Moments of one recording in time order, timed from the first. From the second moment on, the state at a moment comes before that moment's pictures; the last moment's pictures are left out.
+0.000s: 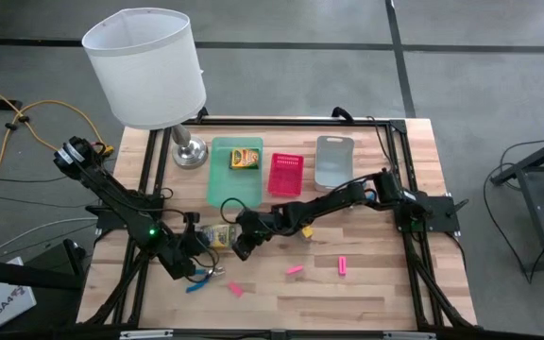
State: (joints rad) left arm -0.77 1.26 0.67 -0.57 -0.55 -0.59; right arm 0.16 2.25 1.62 -0.07 -0.08 0.92
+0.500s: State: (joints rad) left arm -0.81 1.26 0.67 -0.57 -0.55 -0.57; right arm 0.16 2.31 1.62 -0.02 -0.16 1.15
